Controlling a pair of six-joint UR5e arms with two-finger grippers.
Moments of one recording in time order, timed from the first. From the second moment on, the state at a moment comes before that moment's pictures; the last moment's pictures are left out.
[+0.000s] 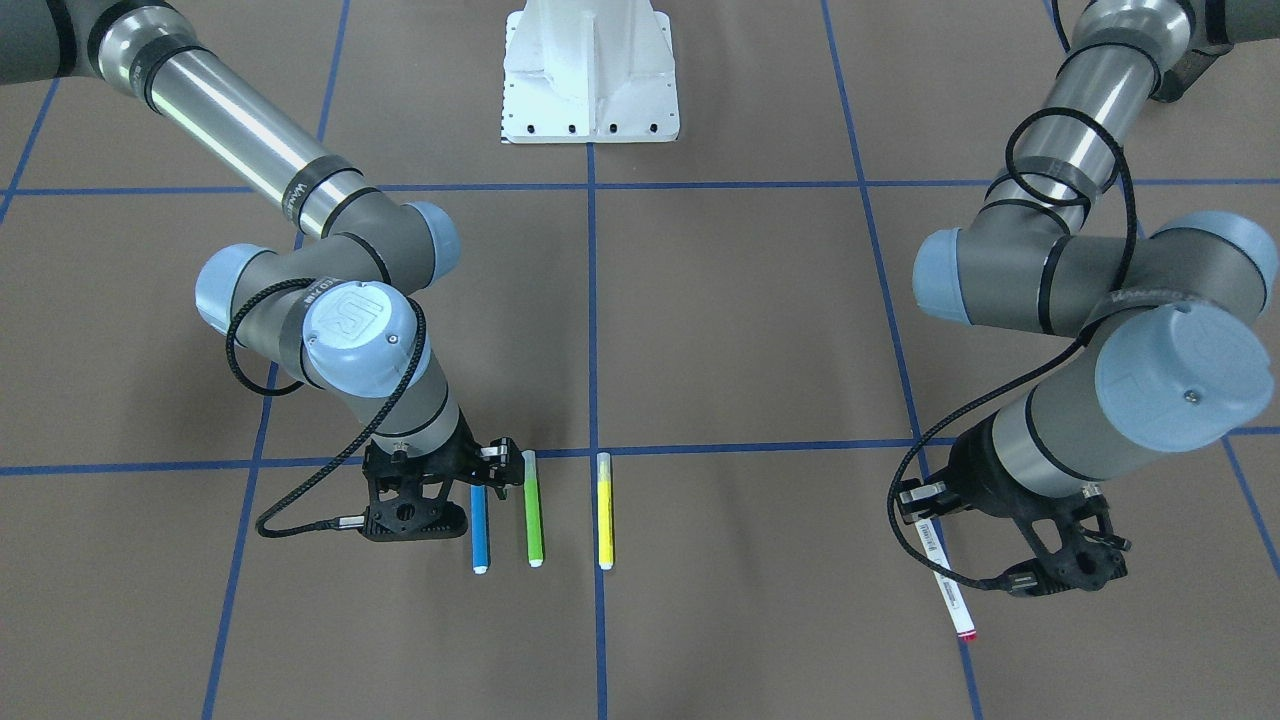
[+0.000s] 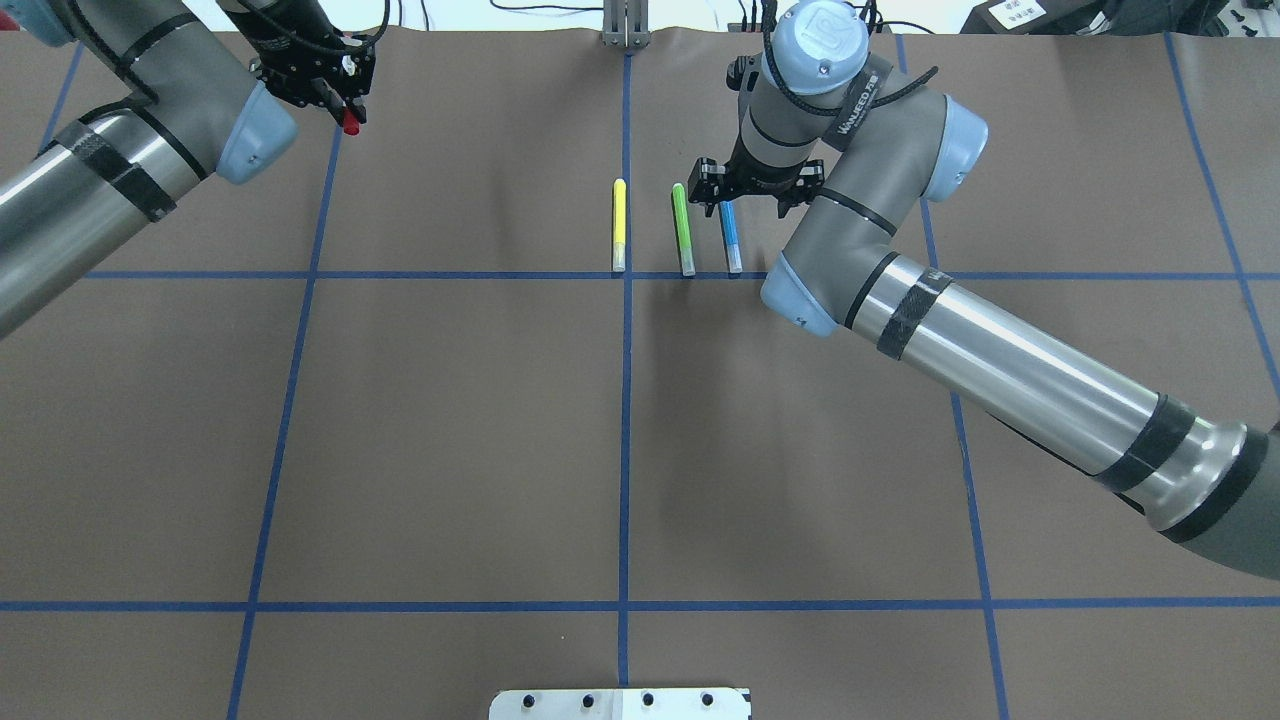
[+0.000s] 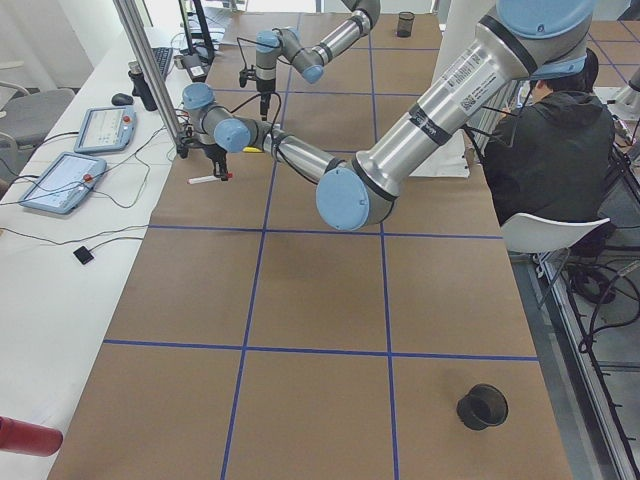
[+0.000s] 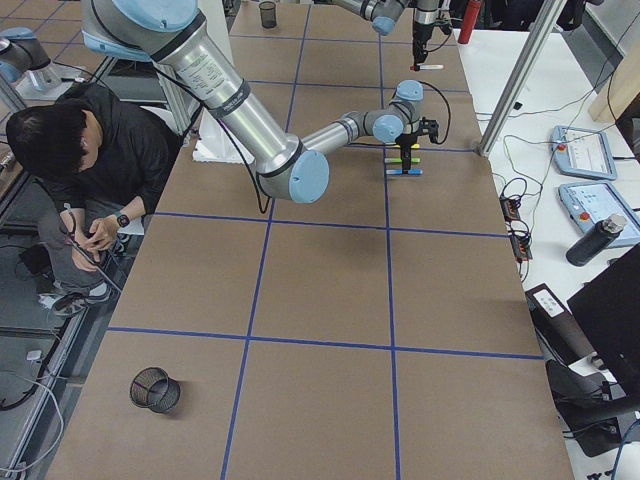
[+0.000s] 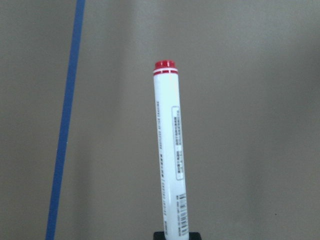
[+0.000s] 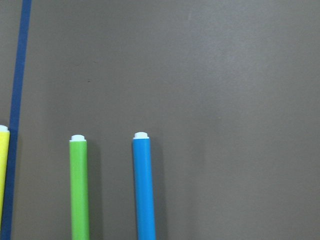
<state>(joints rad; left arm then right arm) -1.07 -2.38 -1.18 -1.75 -2.29 -0.91 0.78 -0.70 1.10 -1.24 1.99 1.02</state>
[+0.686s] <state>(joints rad) -1.07 -2.38 -1.19 -1.75 -2.29 -0.90 0.75 -0.70 1.07 -1.23 1.98 1.04</state>
